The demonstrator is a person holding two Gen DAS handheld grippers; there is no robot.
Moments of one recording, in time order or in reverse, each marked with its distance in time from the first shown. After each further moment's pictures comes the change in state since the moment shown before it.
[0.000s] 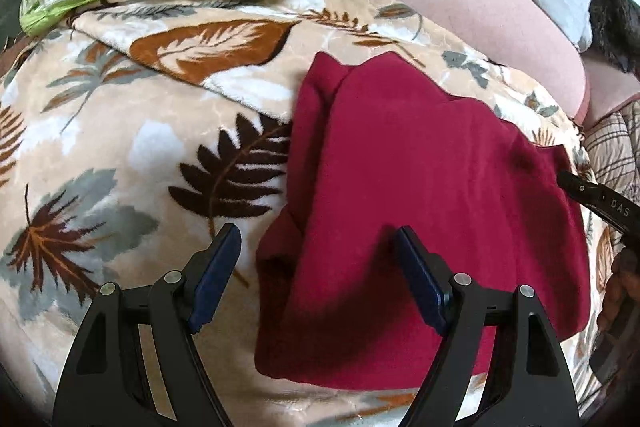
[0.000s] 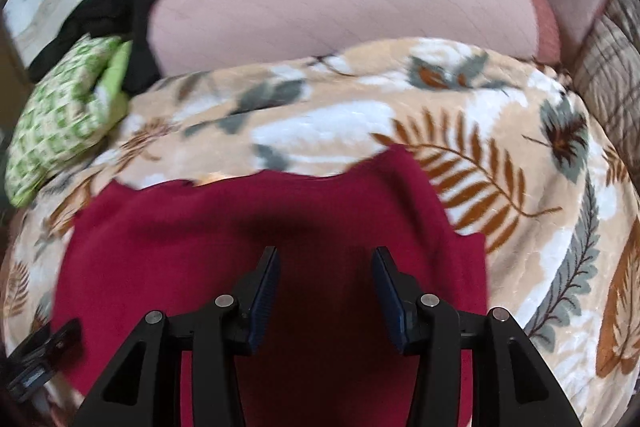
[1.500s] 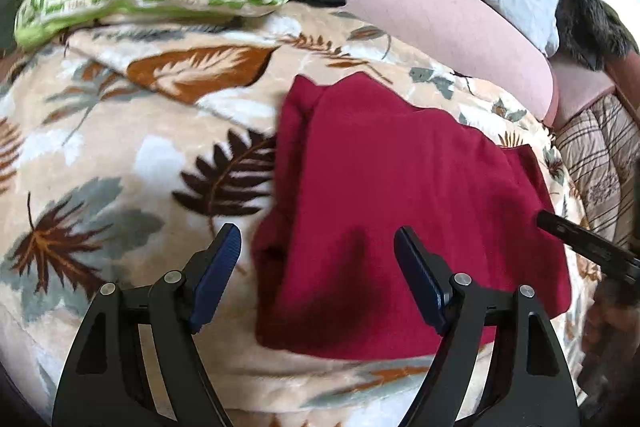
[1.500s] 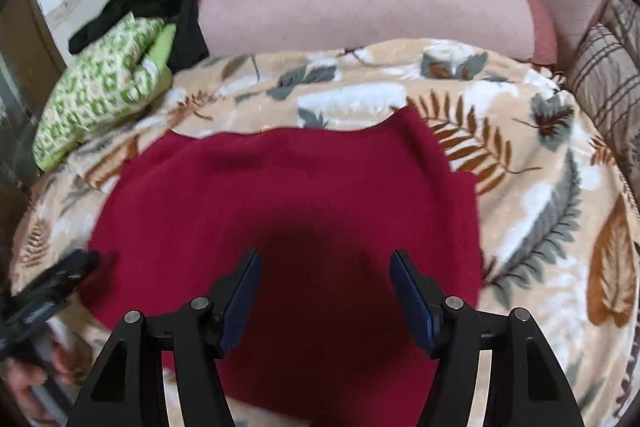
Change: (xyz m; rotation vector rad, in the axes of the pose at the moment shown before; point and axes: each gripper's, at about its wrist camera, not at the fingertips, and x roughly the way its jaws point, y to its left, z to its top) left arm -0.027 0.008 -0.011 0.019 -0.071 -0.093; right arm -0.035 0.008 -0.045 -0.032 0.003 -0.006
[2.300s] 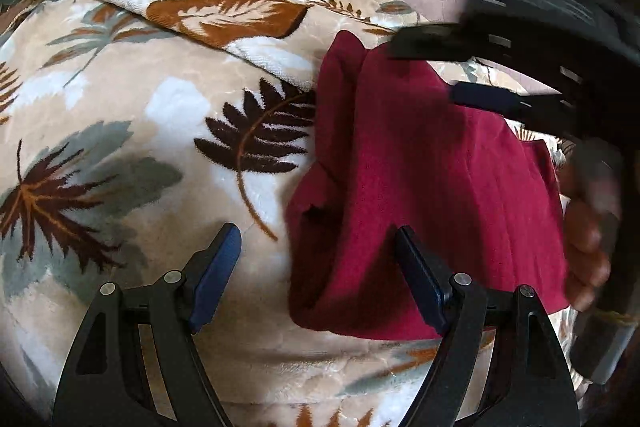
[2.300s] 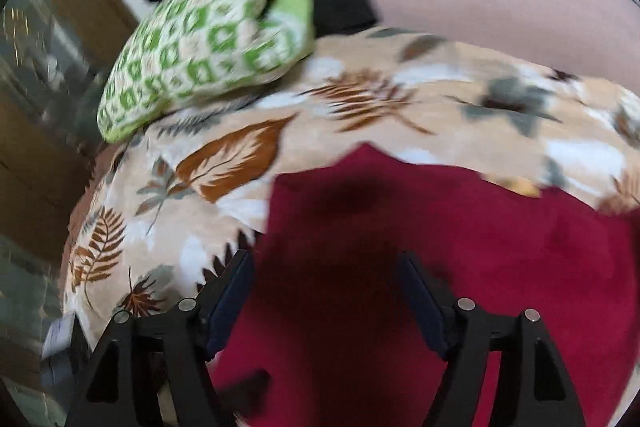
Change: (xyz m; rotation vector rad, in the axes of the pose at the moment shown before) left arm 0.013 0.023 -0.016 -0.077 0.089 -0.010; right arm 0.060 0.197 0.067 -0.166 0.144 0.294
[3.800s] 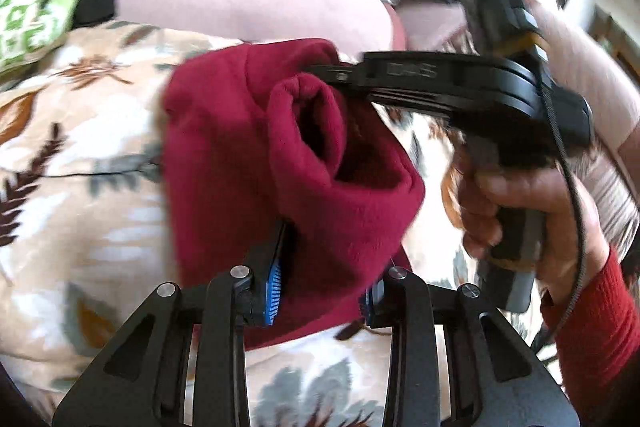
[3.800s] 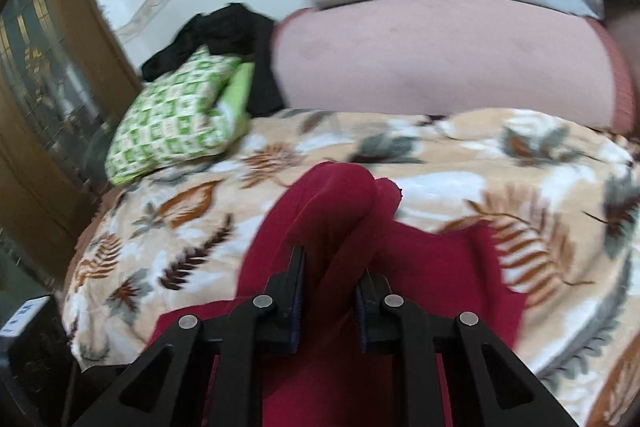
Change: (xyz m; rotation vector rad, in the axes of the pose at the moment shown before) left arm 0.000 -0.227 -0.023 0.387 0.008 -0.370; right arm -0.143 -0.182 -0.049 0.051 -0.234 -0.017
